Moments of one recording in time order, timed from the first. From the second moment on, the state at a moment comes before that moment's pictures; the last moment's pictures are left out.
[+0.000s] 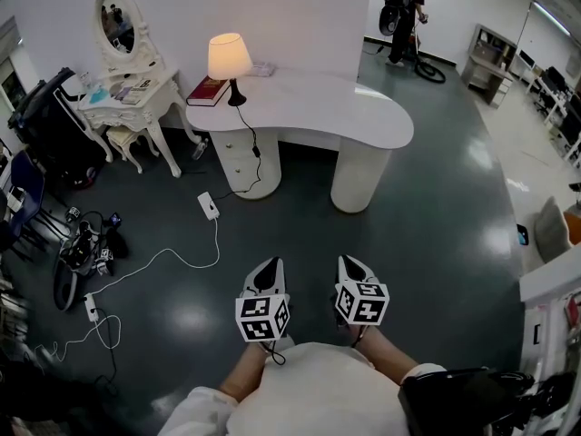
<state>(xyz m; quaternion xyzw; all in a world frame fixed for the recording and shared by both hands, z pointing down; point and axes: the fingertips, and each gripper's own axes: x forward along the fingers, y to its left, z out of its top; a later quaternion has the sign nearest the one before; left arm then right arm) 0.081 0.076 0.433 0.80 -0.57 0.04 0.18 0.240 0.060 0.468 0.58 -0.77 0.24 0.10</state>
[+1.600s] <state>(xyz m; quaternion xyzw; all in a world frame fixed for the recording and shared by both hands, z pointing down) -0.020 -0.182 0.434 0.77 -0.61 0.01 0.20 0.140 -0.200 0.470 0.55 -0.79 0.23 0.14</state>
